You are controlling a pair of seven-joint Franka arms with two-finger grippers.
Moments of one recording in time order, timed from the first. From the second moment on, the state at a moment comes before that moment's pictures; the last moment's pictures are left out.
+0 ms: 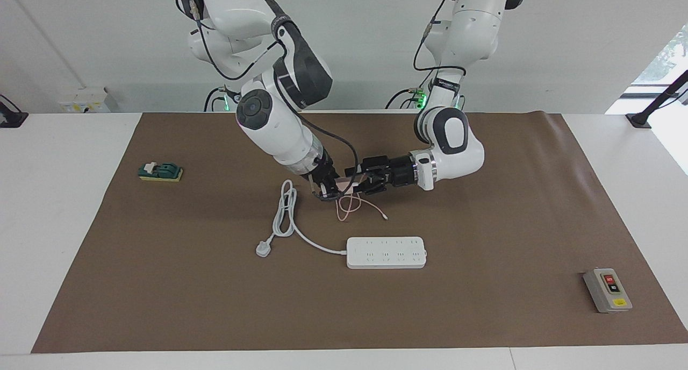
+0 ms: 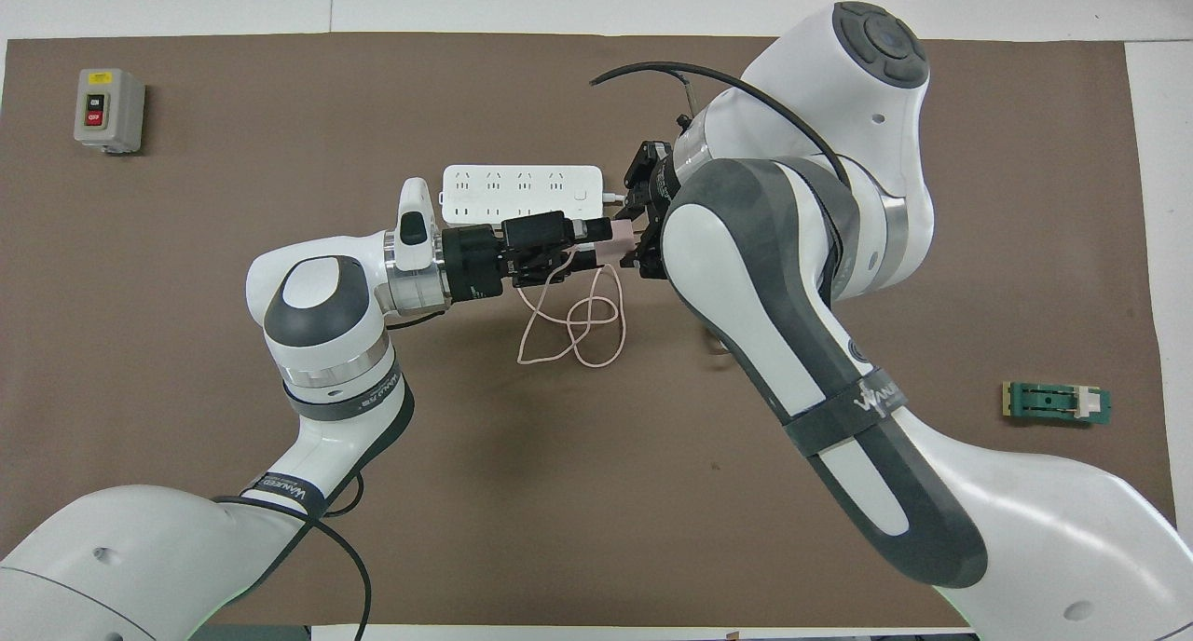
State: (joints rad) left arm -0.40 0.32 -0.03 -1.98 -1.85 2.00 0.67; right arm 0.45 0.44 -0.08 -1.41 0.49 1.85 1.71
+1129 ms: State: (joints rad) left arm -0.39 0.33 -0.03 -1.98 -1.87 1.96 0.68; right arm 0.45 0.44 -0.08 -1.41 0.56 1.92 1.71
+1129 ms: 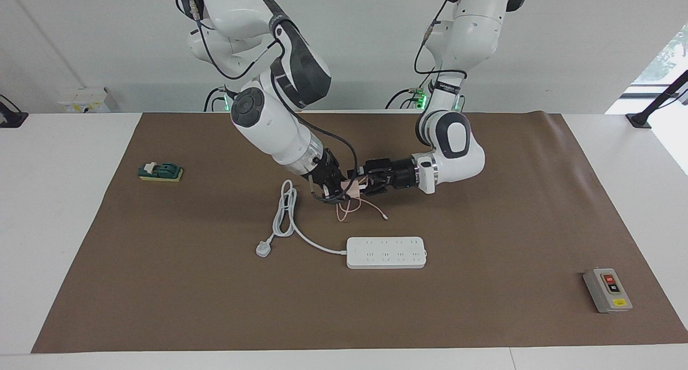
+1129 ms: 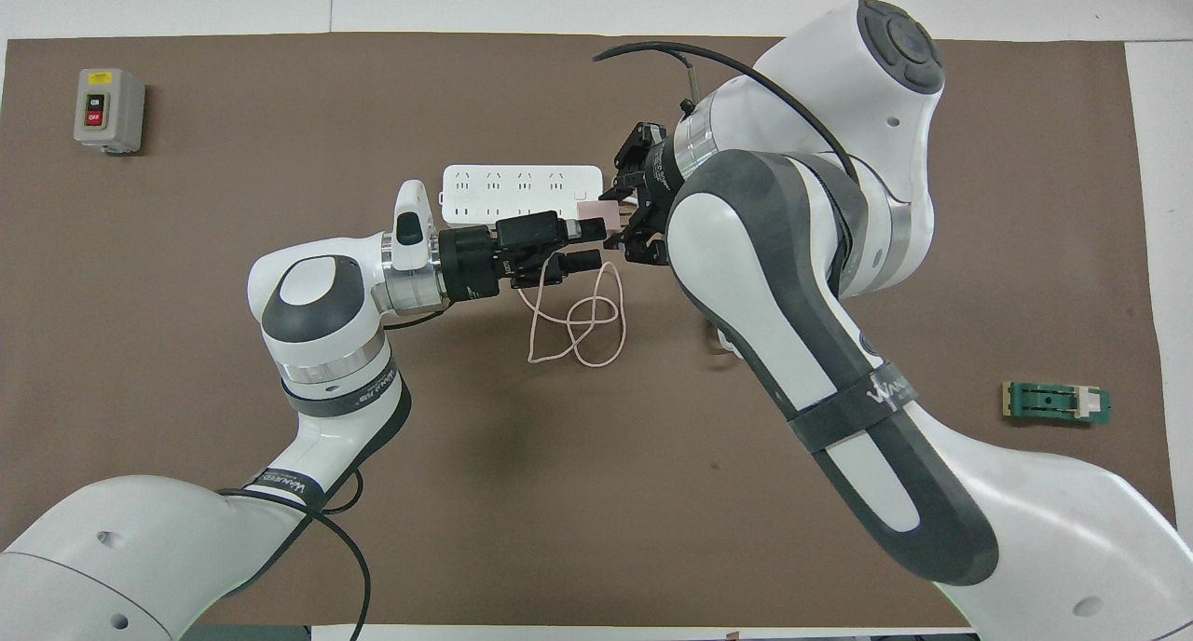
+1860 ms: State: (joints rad) left arm -0.38 0.34 -0.03 -1.98 -1.88 1.96 0.70; right arm 0.45 0.44 -0.08 -1.41 0.56 1.92 1.71
